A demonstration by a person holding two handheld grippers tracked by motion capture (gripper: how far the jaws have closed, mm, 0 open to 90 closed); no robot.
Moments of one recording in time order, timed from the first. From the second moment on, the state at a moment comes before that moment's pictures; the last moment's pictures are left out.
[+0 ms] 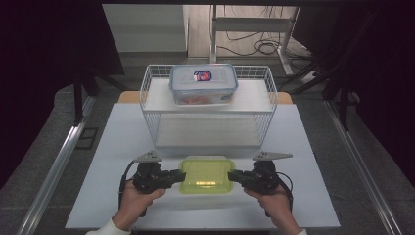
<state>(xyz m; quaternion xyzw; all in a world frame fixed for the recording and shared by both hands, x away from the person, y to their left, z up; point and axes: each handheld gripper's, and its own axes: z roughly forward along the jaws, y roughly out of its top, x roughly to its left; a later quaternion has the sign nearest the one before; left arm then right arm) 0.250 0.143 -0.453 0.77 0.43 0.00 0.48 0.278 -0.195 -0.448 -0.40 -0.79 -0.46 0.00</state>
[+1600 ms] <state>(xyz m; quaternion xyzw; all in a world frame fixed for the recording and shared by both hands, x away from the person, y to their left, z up) 0.339 0.164 -0.280 0.75 0.38 0.08 0.53 0.352 -0.170 -0.265 -0.35 -0.79 -0.50 -0.11</state>
